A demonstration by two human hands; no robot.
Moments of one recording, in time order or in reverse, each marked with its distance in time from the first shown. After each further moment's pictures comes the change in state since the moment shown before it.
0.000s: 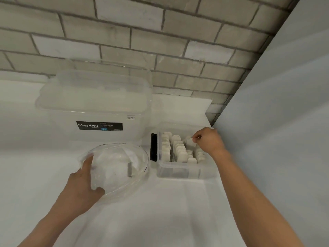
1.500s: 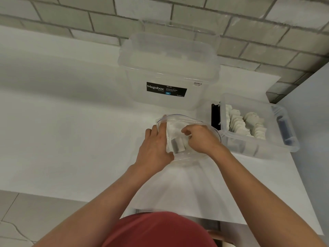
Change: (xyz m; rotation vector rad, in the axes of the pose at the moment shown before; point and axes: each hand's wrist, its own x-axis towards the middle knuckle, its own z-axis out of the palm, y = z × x) left_hand -0.037 0.026 -0.004 0.114 0.052 0.128; right_hand -0.115 -0.180 0.086 -0.004 -0.381 -0.337
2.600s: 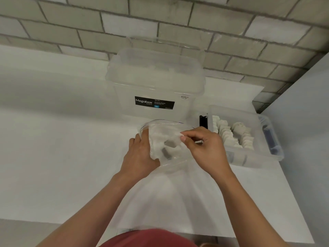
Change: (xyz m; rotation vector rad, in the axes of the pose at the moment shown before) left_hand 0.018 -0.007 -0.011 -0.111 0.021 -0.051; right_hand -0.051 -0.003 -0.027 0.670 0.497 -0.111
